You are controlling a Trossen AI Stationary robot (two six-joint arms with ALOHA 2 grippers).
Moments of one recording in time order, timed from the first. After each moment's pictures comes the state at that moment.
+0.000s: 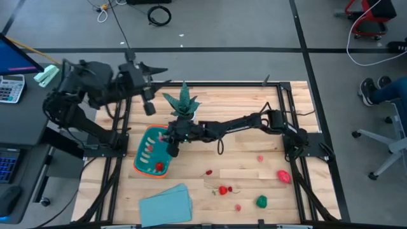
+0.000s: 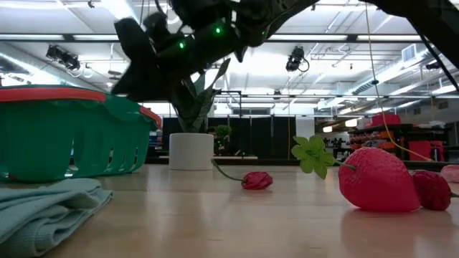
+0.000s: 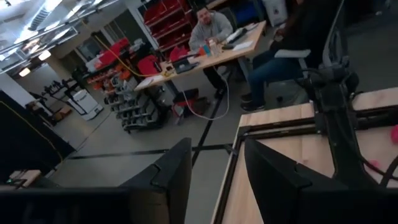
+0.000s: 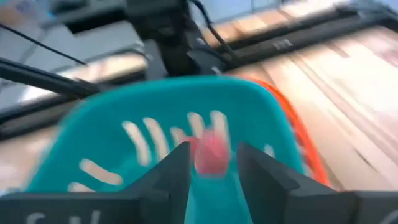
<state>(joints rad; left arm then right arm) -0.14 1.41 2.15 -0.93 -0.64 0.35 0.01 2.28 1.74 0.10 0.10 0.32</state>
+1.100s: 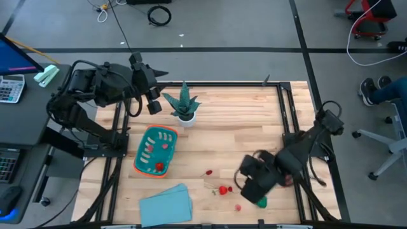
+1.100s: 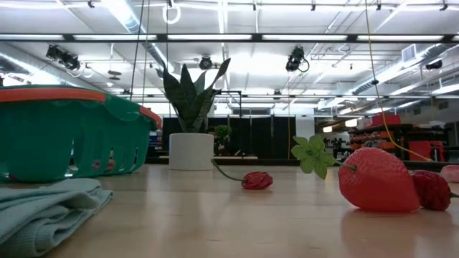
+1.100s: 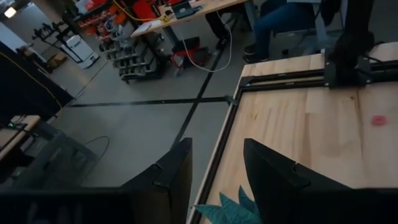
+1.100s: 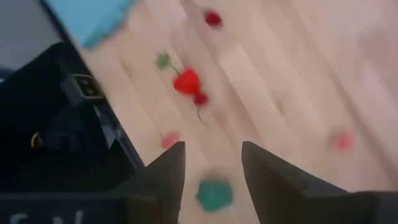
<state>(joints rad) -0.06 1.44 2.15 -1.14 -0.64 0.19 0.66 1.69 1.74 -1.37 0.17 1.28</state>
